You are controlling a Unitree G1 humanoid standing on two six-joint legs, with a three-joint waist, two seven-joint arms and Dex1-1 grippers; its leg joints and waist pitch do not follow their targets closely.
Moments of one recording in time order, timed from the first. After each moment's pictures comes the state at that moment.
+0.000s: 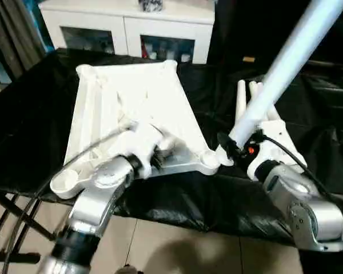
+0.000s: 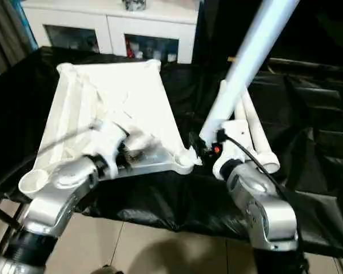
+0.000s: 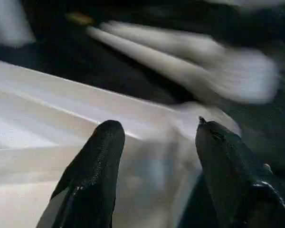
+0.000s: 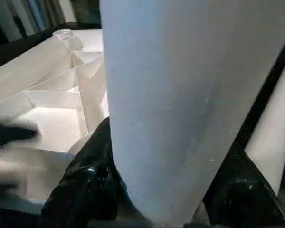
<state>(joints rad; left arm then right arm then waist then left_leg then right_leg) -0.39 0.26 -0.26 0.17 -0.13 0.28 -0.72 -0.24 -0.23 -0.04 -0.19 0.32 0.59 0.30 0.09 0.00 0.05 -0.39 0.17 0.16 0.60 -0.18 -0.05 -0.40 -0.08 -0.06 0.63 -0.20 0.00</state>
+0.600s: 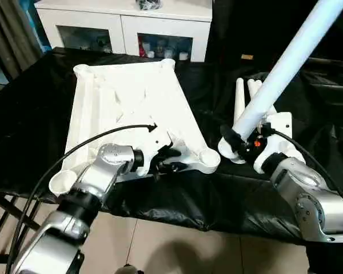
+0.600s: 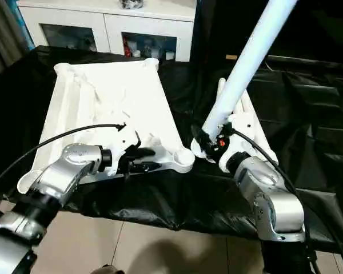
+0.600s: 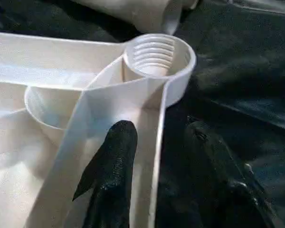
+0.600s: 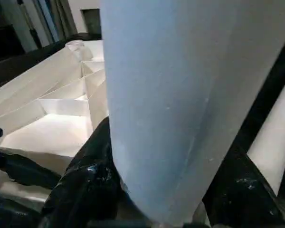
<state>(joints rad) -0.64 0.31 -0.33 0.60 -0.08 0.19 -1.02 -0.25 -0.27 -0.08 -0.14 0.38 0.58 0.38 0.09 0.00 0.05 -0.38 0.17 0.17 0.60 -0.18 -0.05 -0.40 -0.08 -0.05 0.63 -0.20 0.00</state>
